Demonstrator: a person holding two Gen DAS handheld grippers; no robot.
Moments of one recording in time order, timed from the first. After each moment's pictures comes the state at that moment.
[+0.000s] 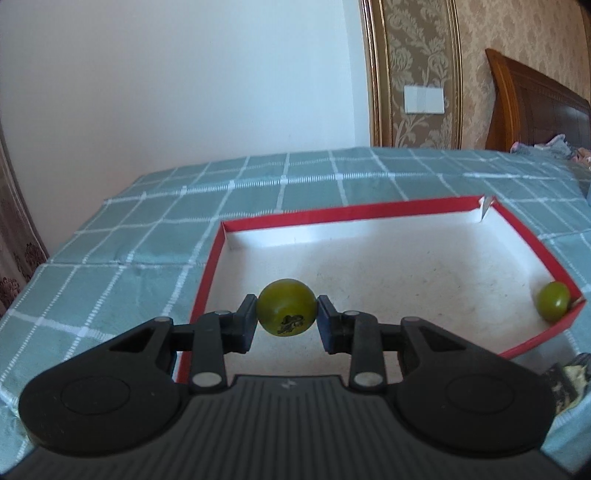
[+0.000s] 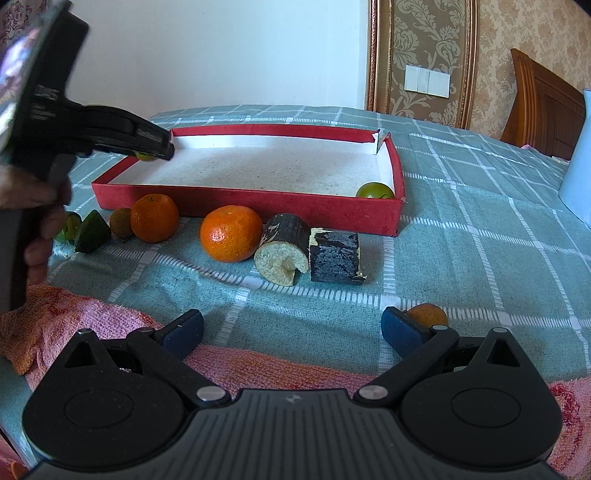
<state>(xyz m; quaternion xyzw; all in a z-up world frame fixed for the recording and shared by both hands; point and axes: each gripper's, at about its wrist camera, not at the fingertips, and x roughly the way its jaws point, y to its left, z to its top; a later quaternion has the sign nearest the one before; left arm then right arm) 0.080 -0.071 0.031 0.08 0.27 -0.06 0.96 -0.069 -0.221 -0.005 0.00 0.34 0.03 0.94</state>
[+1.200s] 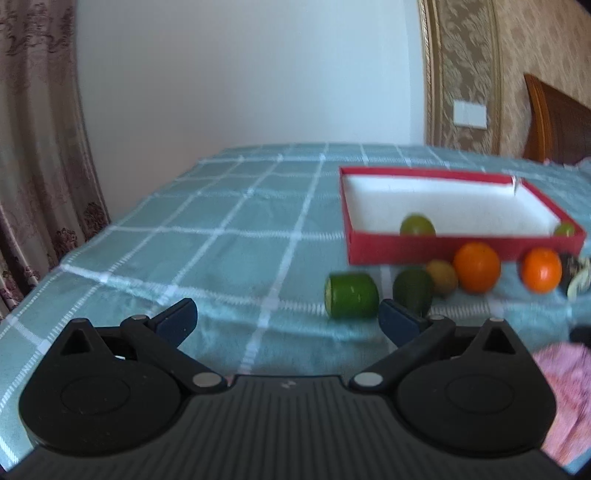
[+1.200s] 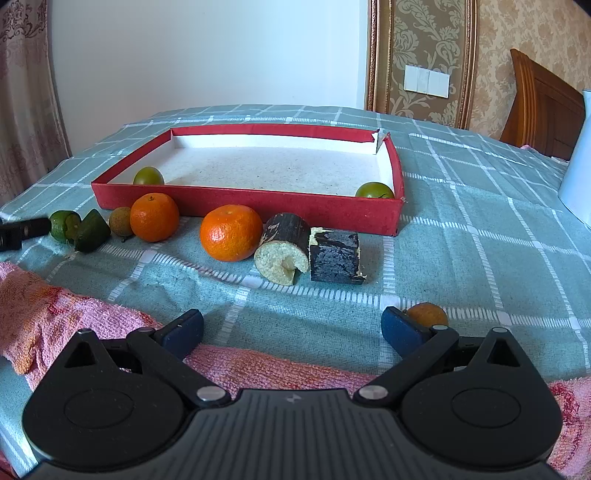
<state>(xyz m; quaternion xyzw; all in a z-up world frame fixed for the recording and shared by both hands) -0.044 0.036 0.008 0.05 0.26 0.01 0.96 -0.069 -0.222 -0.005 0.00 0.34 0.03 0.94</state>
